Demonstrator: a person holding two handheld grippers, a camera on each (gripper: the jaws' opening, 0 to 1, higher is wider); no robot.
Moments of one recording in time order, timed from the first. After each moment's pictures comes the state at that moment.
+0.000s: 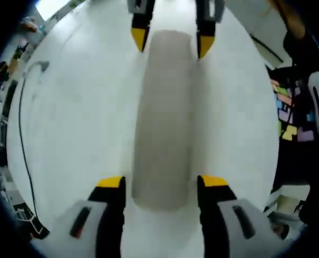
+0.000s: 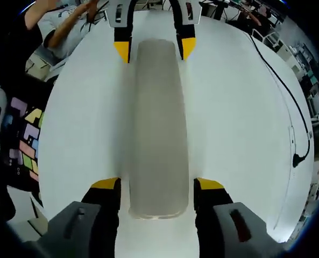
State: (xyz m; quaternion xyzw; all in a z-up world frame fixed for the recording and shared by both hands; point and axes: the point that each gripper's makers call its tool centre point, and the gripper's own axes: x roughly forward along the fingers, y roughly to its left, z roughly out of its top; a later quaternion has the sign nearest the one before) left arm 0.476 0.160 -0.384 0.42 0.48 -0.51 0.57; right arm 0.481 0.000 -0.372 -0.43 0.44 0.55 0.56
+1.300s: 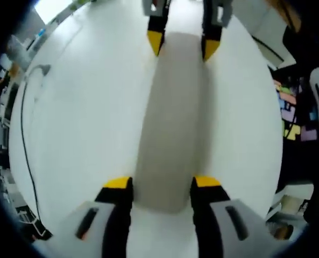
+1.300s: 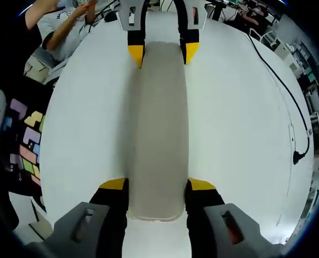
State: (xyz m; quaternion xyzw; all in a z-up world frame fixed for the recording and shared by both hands) left arm 0.477 0.158 -0.380 0.44 0.46 -0.52 0.57; right arm 0.483 0.006 -0.377 -0.43 0.45 0.55 0.56
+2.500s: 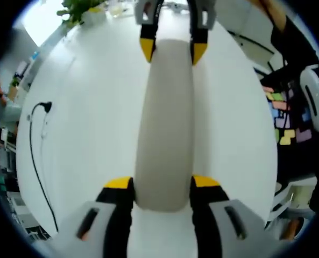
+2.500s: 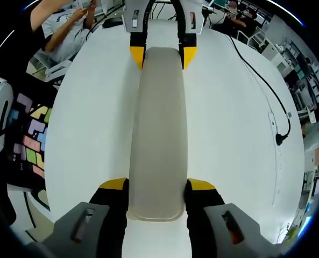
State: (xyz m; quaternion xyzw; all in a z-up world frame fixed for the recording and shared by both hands) left arm 0.491 0.100 -0.350 0.45 0.40 -0.56 0.57; right arm 0.481 -0.056 -0.341 -0.42 0.42 0.52 0.61
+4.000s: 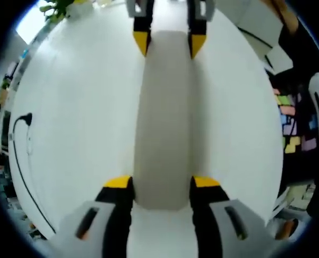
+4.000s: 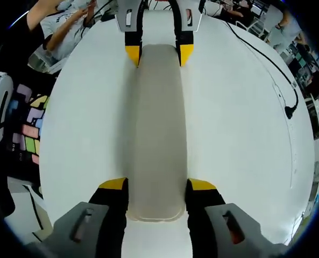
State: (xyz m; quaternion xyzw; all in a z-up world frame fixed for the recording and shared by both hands) left arm 0.481 0.069 -0.382 0.46 0.44 -0.56 0.53; right arm 0.466 -0.088 -0.379 -0.40 0.46 0.52 0.60
